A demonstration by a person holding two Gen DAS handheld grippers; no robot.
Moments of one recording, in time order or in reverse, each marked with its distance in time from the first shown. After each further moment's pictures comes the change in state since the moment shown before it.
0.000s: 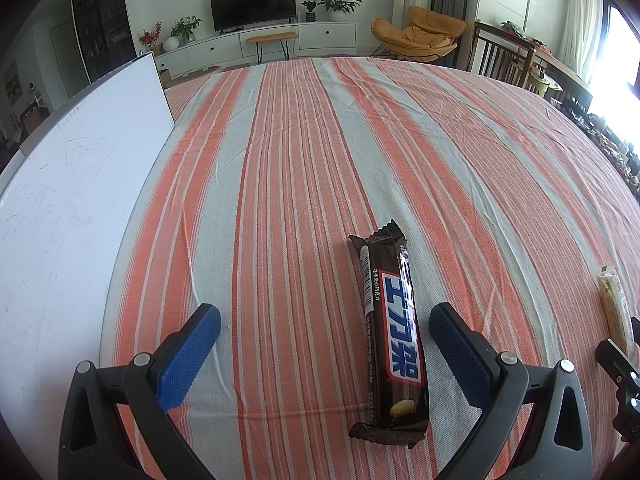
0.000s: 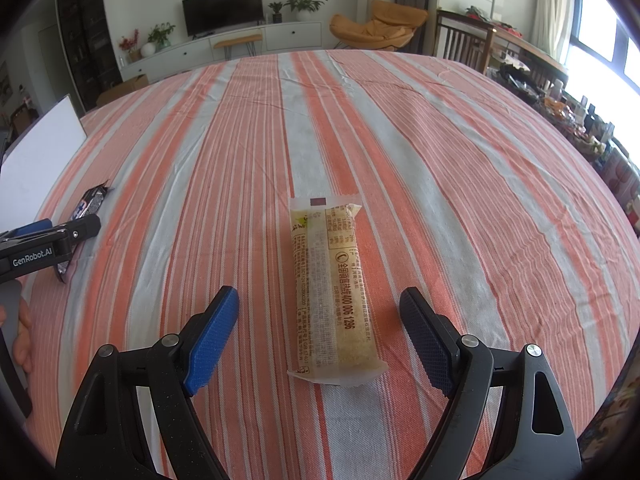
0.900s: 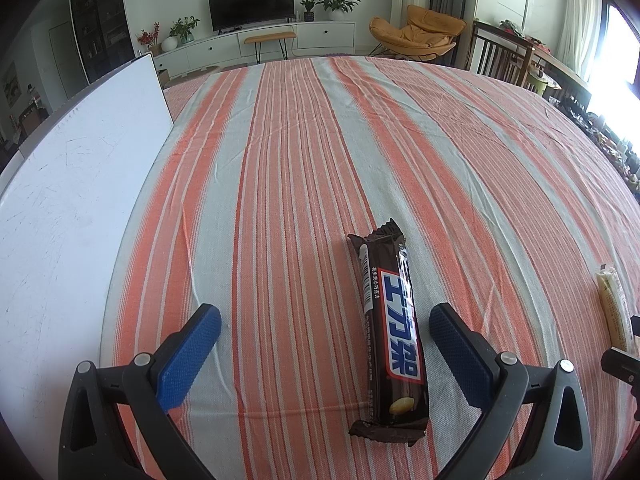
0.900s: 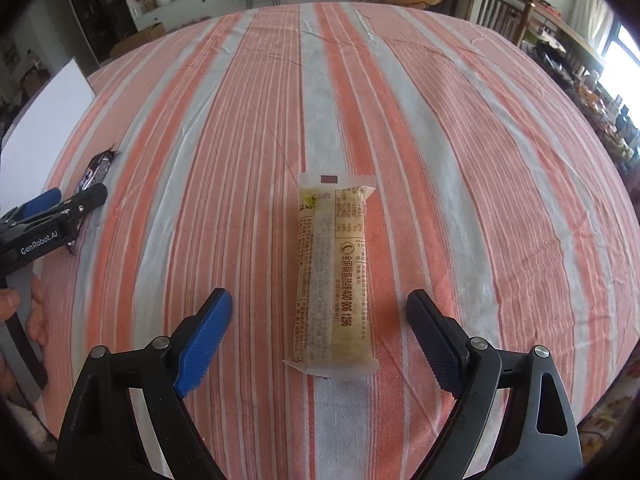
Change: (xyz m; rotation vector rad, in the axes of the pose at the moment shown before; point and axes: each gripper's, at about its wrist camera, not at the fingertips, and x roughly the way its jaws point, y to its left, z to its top) left arm 0.000 0.000 0.001 0.013 0.017 -0.010; right arm 0.011 -0.014 0.024 -0.056 0.253 0.078
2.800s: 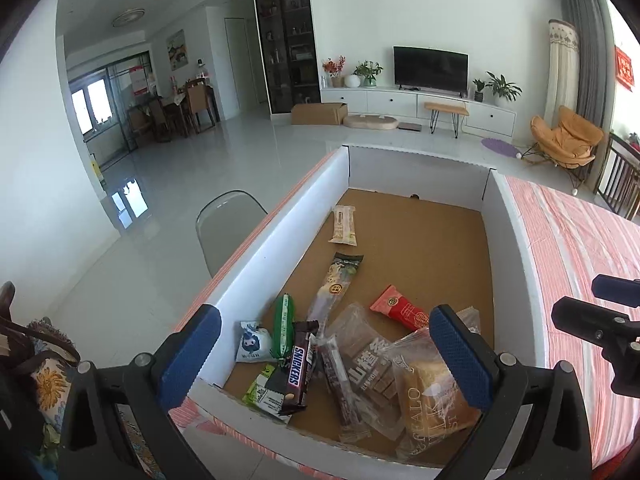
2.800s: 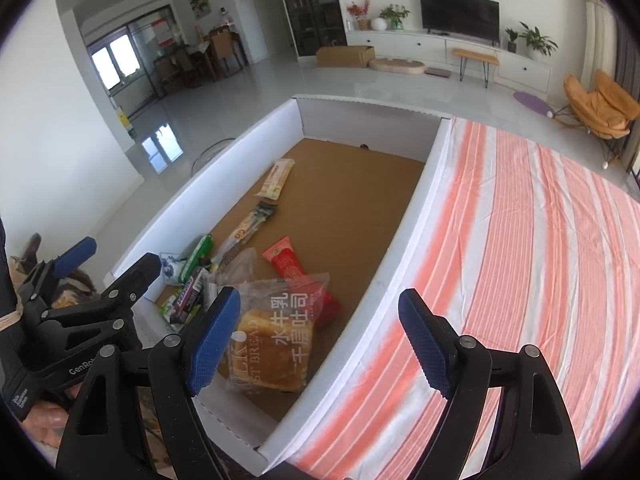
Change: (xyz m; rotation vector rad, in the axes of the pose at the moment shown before) left arm -0.266 0.246 -0.121 -0.365 -0.226 0.468; right arm -0.149 0.352 -0.014 -0.481 -0.195 0.438
